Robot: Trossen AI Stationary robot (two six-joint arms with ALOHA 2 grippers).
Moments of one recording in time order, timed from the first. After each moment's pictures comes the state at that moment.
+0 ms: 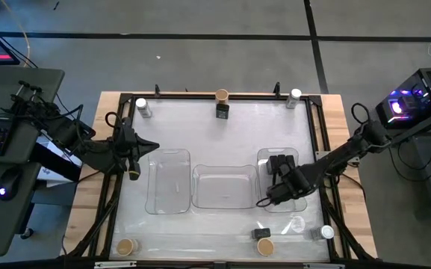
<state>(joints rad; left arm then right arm) -0.58 0.97 1.29 -0.98 -0.80 -0.52 0.50 1.49 0.95 -1.14 -0.02 1.78</state>
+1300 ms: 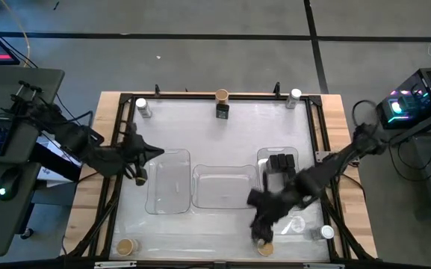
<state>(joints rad) -0.58 1.05 1.29 -0.98 -0.78 -0.55 0.60 1.59 1.41 -0.68 -0.07 1.08</state>
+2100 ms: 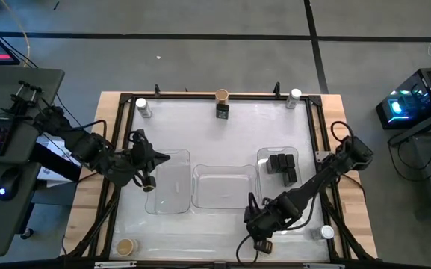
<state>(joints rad) -0.58 1.13 1.29 -0.98 -0.76 -0.55 0.64 1.80 1.41 -0.85 -0.11 0.96</state>
